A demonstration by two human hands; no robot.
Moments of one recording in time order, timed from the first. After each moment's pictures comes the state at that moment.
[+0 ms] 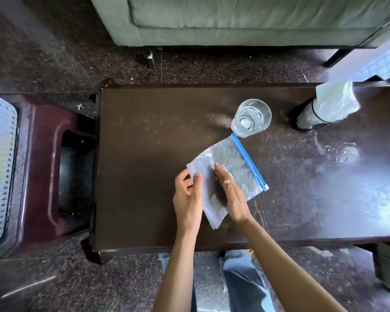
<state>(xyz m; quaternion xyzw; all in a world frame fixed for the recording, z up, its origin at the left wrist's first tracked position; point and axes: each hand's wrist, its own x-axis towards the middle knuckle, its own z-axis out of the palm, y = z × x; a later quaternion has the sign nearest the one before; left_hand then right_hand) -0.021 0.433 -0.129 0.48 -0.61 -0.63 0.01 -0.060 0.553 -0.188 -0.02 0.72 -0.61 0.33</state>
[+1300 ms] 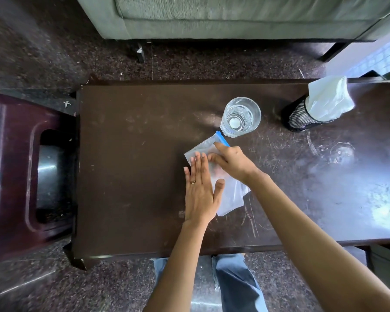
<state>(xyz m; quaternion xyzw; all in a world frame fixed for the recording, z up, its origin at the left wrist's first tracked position) -0.052 0.474 -0.199 0.18 -0.93 -0.31 -0.05 -0.181 0.552 -0.168 -0.20 0.85 -0.33 0.36</state>
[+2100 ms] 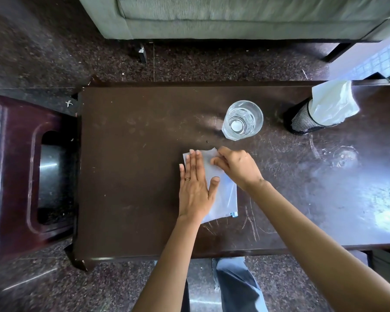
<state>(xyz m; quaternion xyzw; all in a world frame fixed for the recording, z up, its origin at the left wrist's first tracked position) -0.063 0.452 -0.203 0.16 -0.95 -0.26 -0.09 -0.175 0.553 -0.162 -0.24 0.92 -0.22 0.22</state>
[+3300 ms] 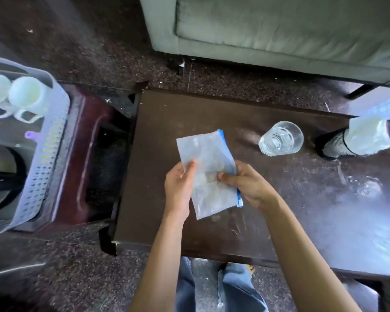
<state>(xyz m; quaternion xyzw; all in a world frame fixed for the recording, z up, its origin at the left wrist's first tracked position) -0.034 0.345 -0.091 0.51 -0.49 -0.71 0.05 -0.126 0.481 -0.097 0.02 0.65 -0.56 0.51</state>
